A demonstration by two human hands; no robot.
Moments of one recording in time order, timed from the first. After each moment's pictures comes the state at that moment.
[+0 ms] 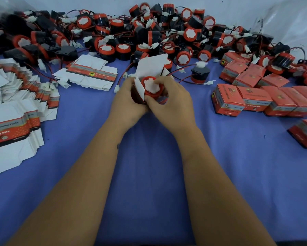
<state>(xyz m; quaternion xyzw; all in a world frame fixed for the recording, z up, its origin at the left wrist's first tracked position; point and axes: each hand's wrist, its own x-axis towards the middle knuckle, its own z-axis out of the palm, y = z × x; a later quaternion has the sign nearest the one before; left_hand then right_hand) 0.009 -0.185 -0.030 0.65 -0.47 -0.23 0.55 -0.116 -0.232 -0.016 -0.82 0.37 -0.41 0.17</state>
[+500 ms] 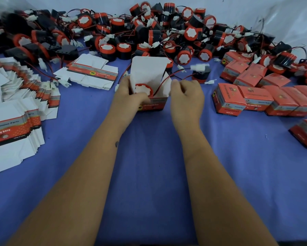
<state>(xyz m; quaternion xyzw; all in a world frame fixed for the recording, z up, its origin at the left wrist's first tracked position) 0.010 -0.183 -0.023 0.62 -0.40 -0.32 0.59 -0.119 -0.237 -0.013 -0.66 0.48 -0.50 0.29</state>
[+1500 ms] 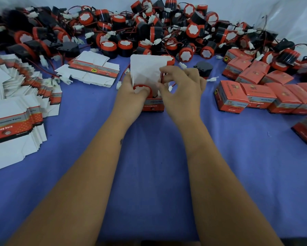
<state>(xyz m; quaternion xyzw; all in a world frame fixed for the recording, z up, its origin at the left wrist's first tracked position) 0.005 -0.187 -0.024 0.64 -0.41 -0.27 0.60 -0.117 -0.235 -0.009 -0.78 0.40 -0.46 0.13</state>
